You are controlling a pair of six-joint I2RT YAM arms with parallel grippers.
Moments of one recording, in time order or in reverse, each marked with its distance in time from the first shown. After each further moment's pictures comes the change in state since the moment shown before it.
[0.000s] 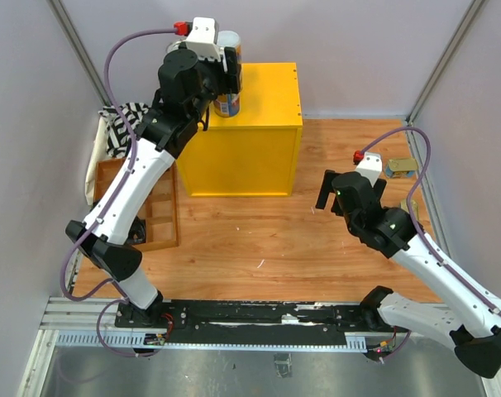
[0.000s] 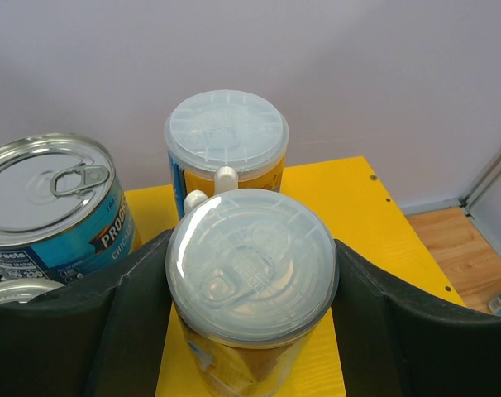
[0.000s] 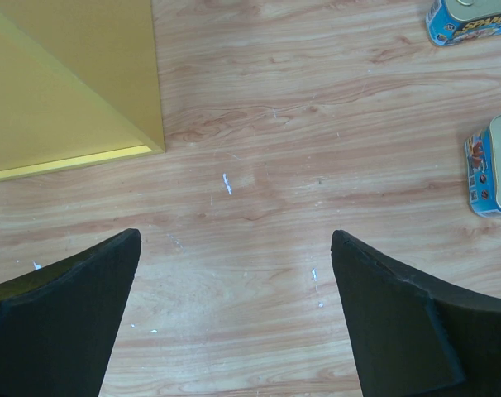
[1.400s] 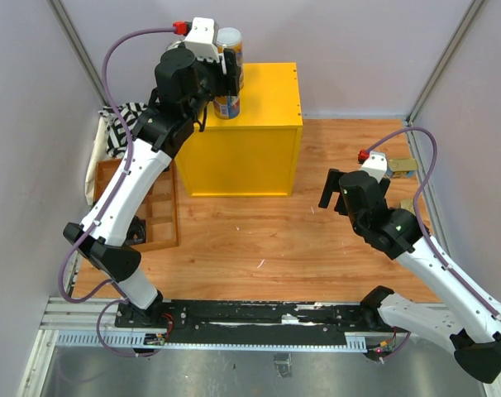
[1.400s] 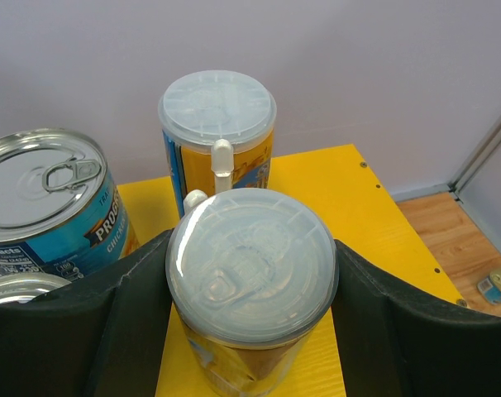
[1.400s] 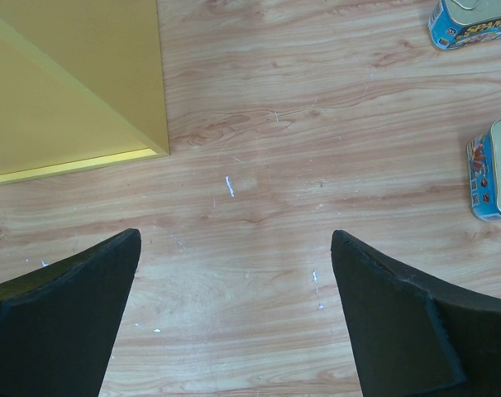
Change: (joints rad) left arm 0.010 -0.001 0.022 -0.047 0.051 -0.001; right arm -0.045 -0.029 0.000 0.008 -0.043 -0.024
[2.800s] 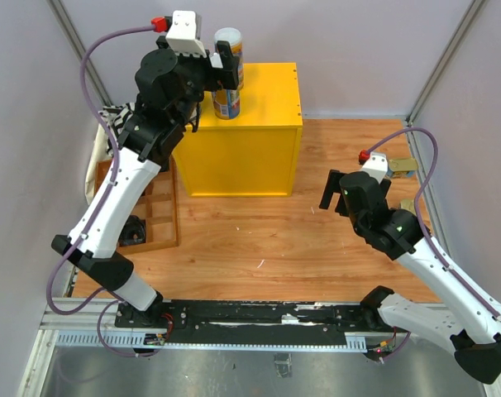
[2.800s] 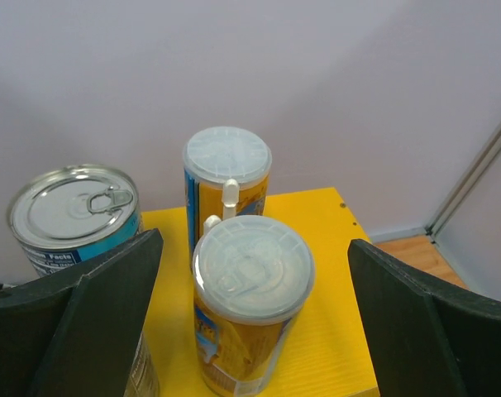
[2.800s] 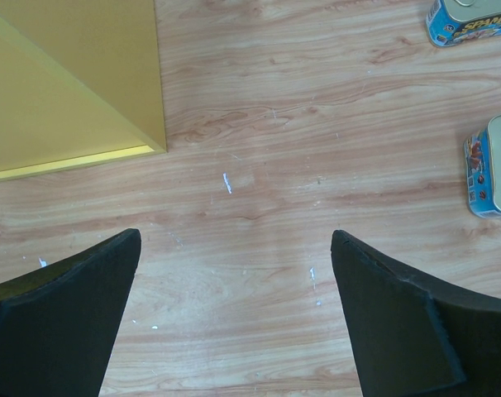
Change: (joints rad) left arm -0.013 -0.064 -0.016 0.055 -0.022 -0.021; right arm 0.000 -0.006 0.000 -0.013 -0.001 0.001
